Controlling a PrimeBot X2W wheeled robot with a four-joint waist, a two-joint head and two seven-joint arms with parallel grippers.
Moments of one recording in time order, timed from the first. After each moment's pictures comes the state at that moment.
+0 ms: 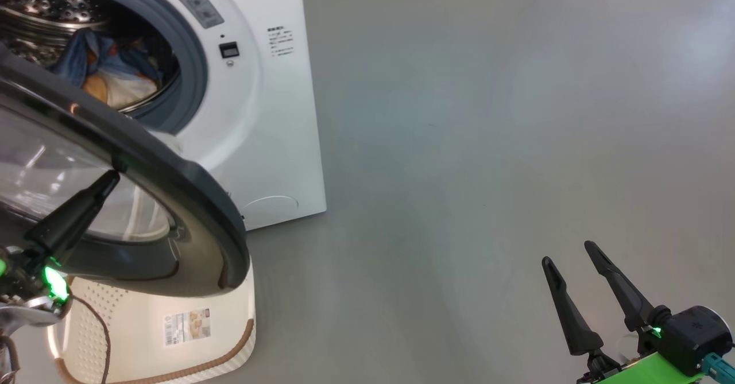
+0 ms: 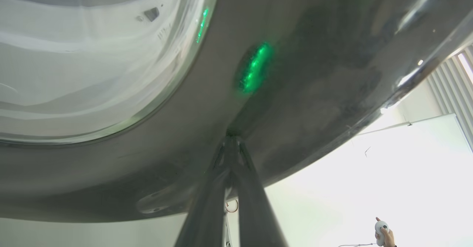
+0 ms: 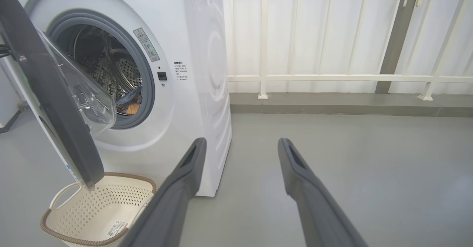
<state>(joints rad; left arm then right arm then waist) -0.36 0.38 0.08 0.15 -1.74 -0.04 0.81 0.05 -0.23 0.12 -0.08 0.28 0.13 -0.25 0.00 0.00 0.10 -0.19</state>
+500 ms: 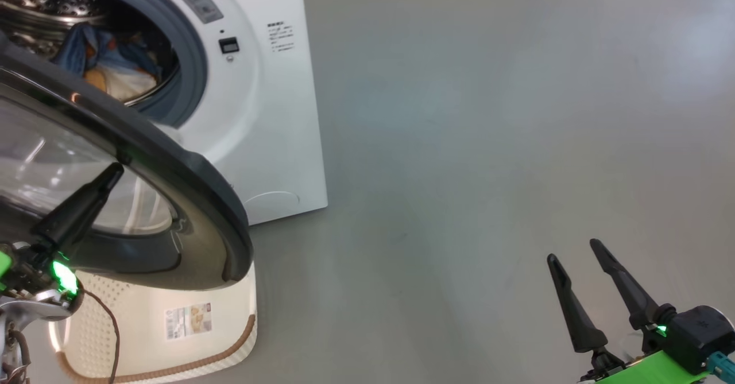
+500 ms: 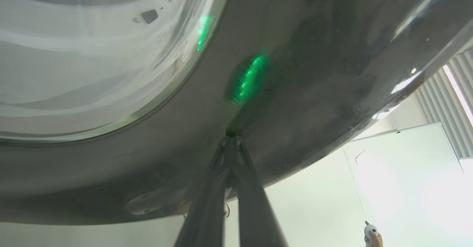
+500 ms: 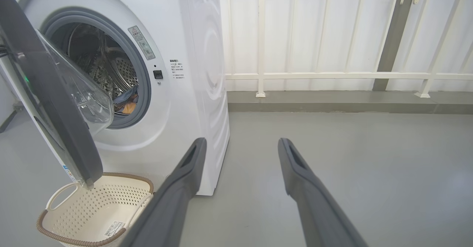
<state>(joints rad) -0.38 0.34 0.09 0.17 -1.74 -0.06 0.78 0.05 -0.22 0.10 -0.08 0.28 0.13 -0.25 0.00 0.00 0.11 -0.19</state>
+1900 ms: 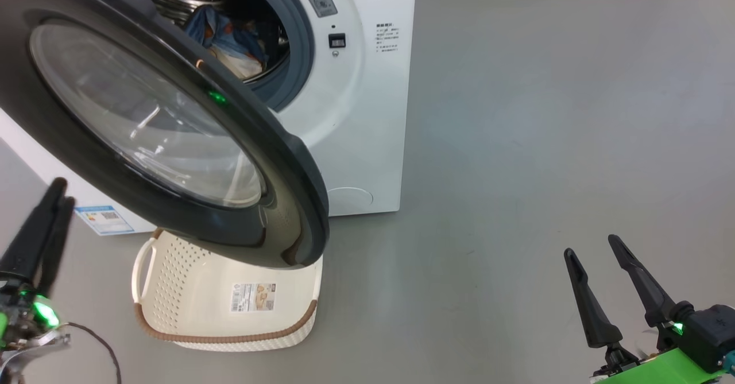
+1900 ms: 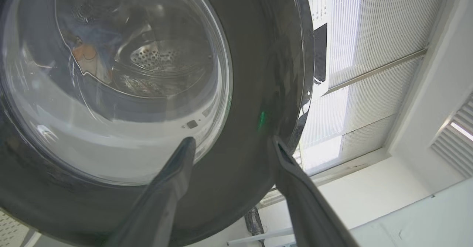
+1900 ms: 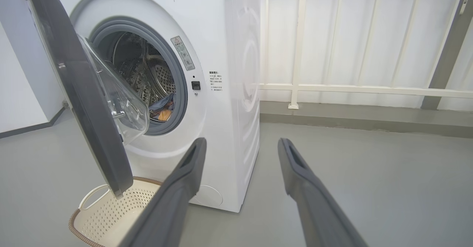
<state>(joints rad) -0.18 0.21 0.23 -0.03 -1.61 -0.12 0.54 0.05 -0.23 0.06 -0.08 0.28 0.13 -0.25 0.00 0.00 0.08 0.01</state>
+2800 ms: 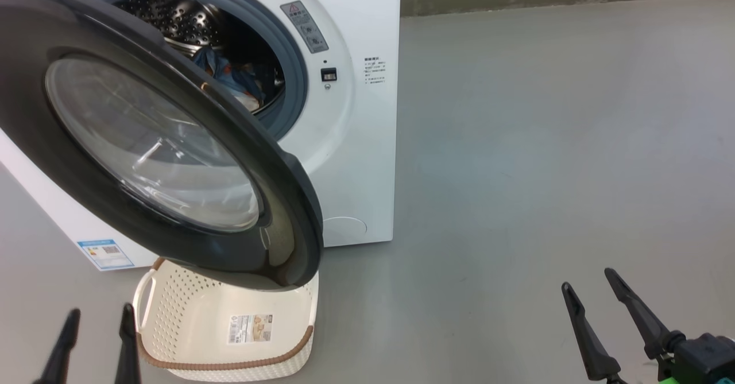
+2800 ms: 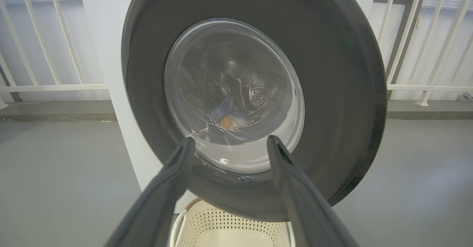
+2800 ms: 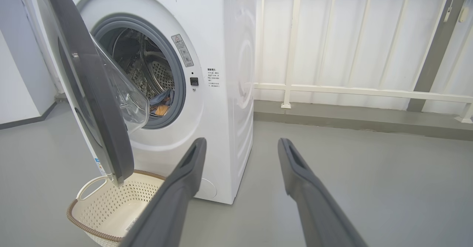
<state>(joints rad) 0.20 0.24 -0.02 -0.17 -0.35 0.05 -0.14 0.13 -0.23 0.06 -0.08 0.25 0.13 -0.25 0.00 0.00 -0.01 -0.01</state>
